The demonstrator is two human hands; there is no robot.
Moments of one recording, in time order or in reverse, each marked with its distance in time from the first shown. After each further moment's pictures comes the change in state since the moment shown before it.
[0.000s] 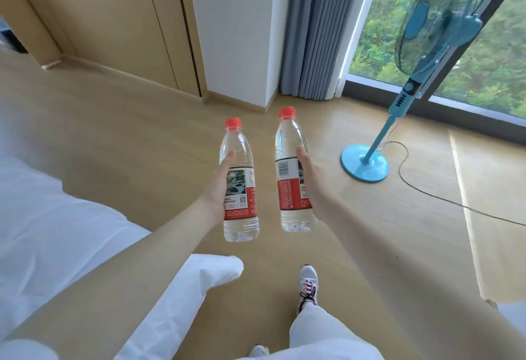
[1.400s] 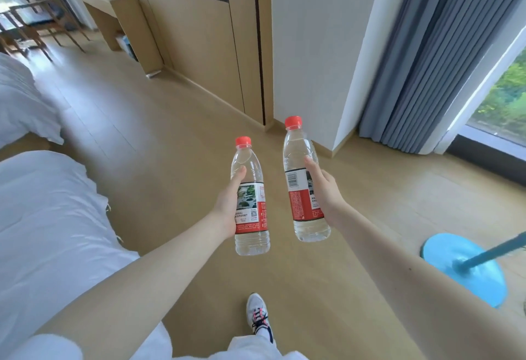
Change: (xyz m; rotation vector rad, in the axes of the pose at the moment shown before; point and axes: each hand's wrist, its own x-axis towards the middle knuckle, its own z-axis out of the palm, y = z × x) left_hand 0.294 0.205 0.022 -0.119 0.445 0.101; right_hand 0.407 -0.159 0.038 -0.110 -0.378 0.017
